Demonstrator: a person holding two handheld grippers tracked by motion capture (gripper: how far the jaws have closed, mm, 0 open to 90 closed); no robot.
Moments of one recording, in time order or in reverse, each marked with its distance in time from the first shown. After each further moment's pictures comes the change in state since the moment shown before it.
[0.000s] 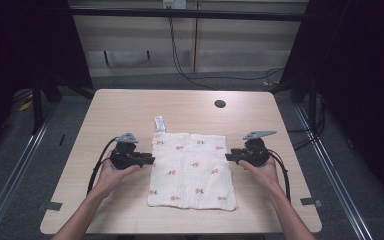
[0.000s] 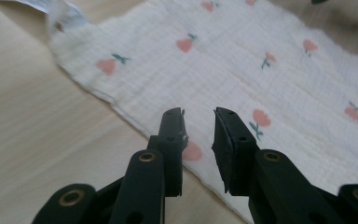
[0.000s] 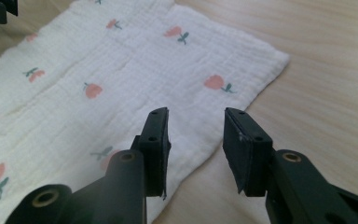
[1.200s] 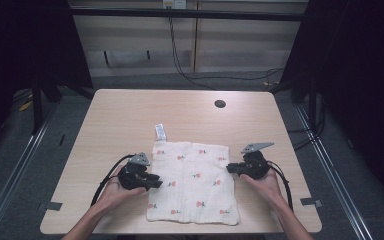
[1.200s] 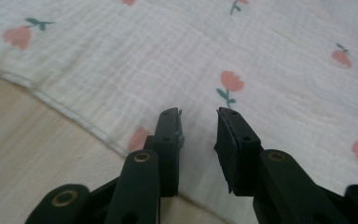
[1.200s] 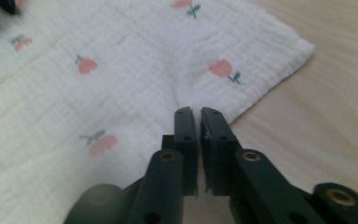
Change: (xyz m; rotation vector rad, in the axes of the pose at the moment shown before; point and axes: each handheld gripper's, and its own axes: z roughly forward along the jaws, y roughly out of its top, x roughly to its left) left arm -0.044 -0.023 0.004 0.121 -0.091 0.115; right arm 0.021 -0.023 -0.008 0.061 0.031 -0.040
